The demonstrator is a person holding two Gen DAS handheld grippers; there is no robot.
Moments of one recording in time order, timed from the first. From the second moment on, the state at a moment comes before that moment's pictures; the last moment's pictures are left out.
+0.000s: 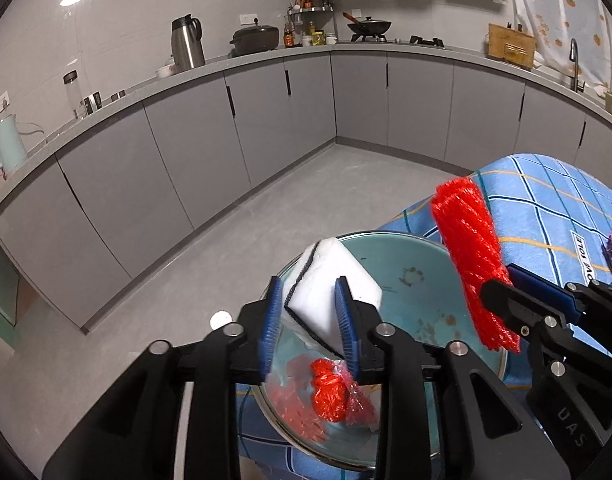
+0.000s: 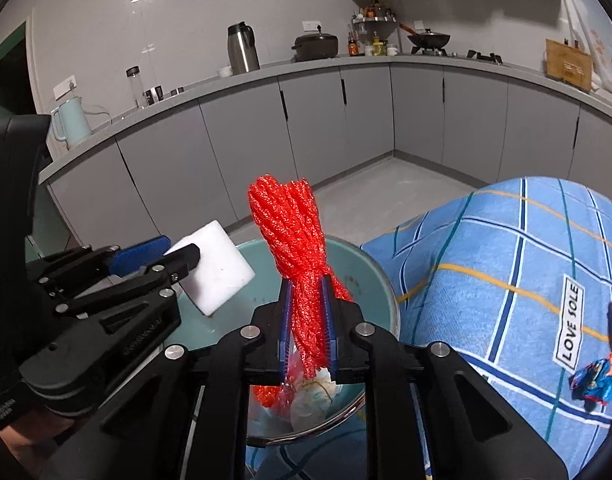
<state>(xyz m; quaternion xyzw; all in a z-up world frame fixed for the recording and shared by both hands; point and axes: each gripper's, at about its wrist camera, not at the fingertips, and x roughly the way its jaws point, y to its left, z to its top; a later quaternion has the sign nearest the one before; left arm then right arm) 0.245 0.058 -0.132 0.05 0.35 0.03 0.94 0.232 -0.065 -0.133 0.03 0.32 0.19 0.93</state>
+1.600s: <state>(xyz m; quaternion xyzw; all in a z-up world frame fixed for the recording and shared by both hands) 0.194 -0.071 -0.100 0.11 0.30 -0.07 0.94 0.136 -0.218 -0.111 0.07 0.28 0.04 0.96</state>
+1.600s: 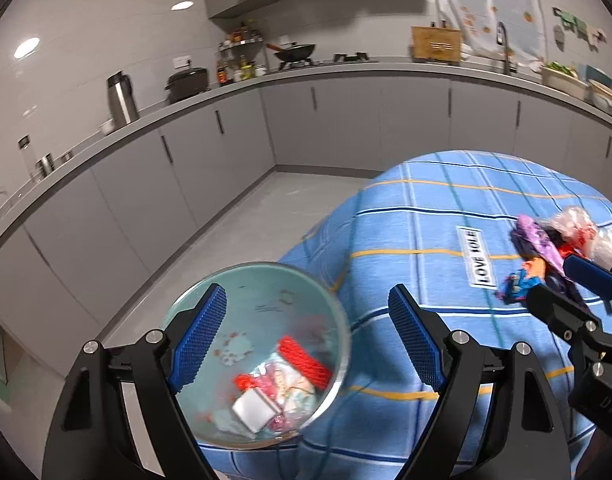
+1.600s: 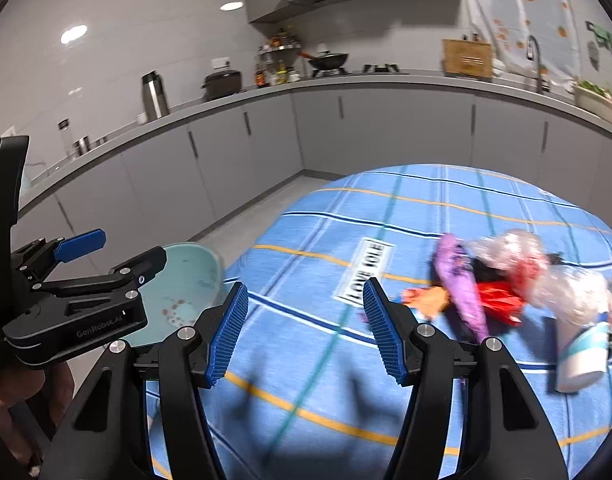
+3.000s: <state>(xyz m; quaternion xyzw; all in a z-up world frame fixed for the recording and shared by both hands) 0.167 -0.276 -0.141 0.20 0.30 -0.24 0.90 0.077 -0.399 -0.163 0.14 0.32 -0.19 0.92</state>
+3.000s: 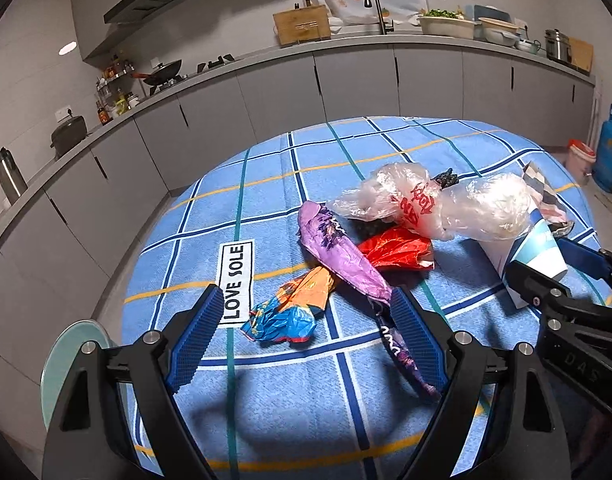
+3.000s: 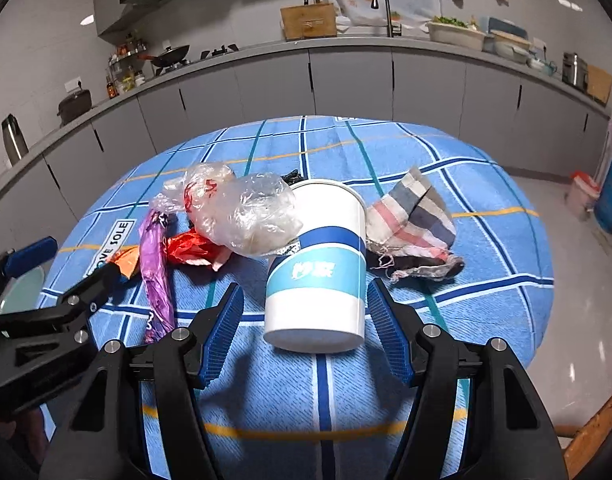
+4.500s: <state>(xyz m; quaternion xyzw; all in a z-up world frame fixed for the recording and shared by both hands) 0.144 -0.245 -0.111 0.19 0.30 -0.27 0.90 0.033 -0.371 -0.122 0.11 0.26 -0.20 0.94</state>
